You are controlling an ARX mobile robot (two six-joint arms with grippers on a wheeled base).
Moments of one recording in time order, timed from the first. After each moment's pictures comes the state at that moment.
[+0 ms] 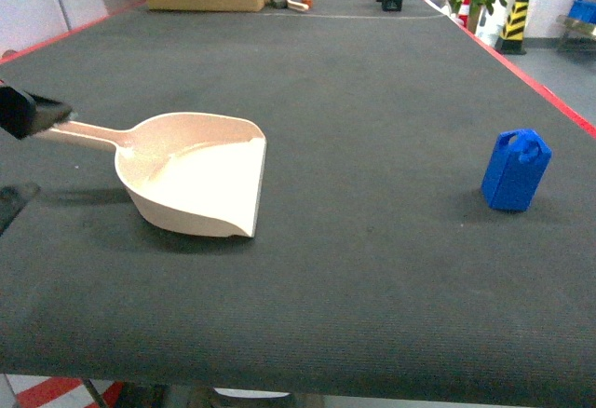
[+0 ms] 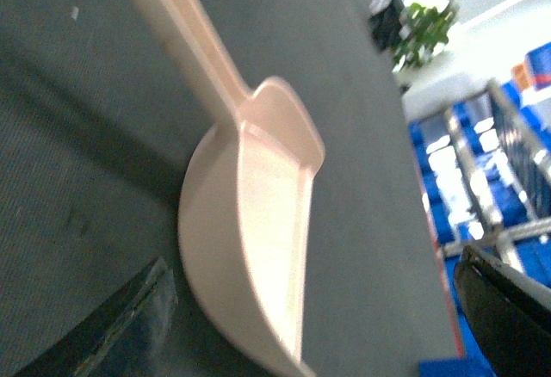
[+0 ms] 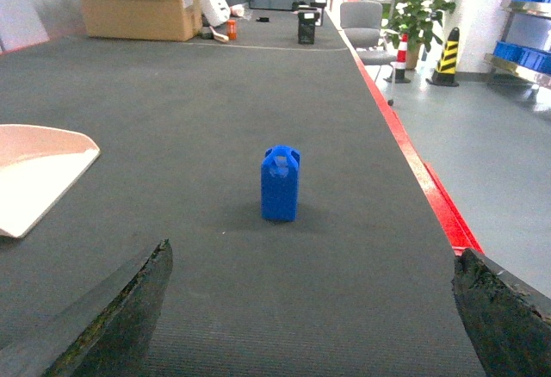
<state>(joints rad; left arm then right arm) 0.06 1.77 0.53 1.05 0.20 -0.93 0.00 0.00 0.01 0.00 0.00 0.00</state>
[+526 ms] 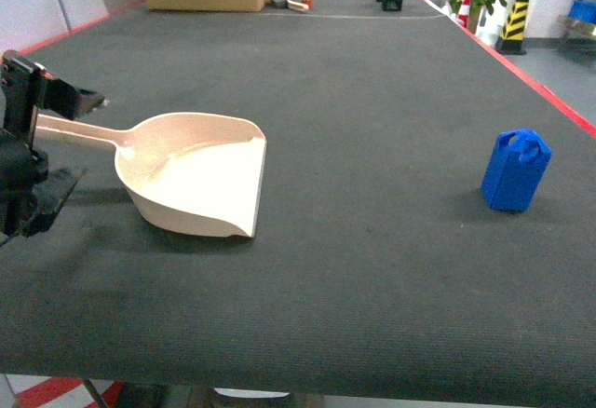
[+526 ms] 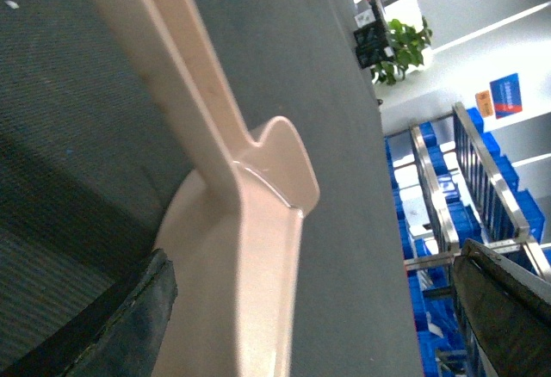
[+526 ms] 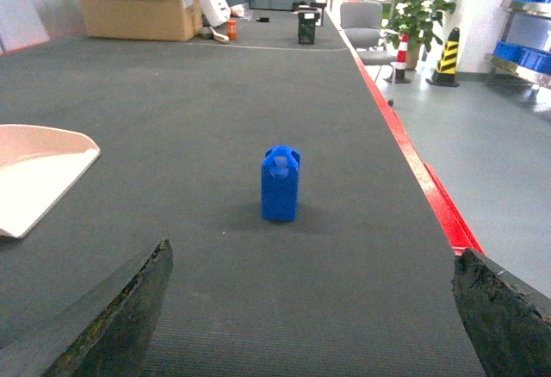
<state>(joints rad) 0.07 2.07 0.80 1.14 0.22 -1.05 0.00 0.00 0.01 0.00 0.00 0.00</state>
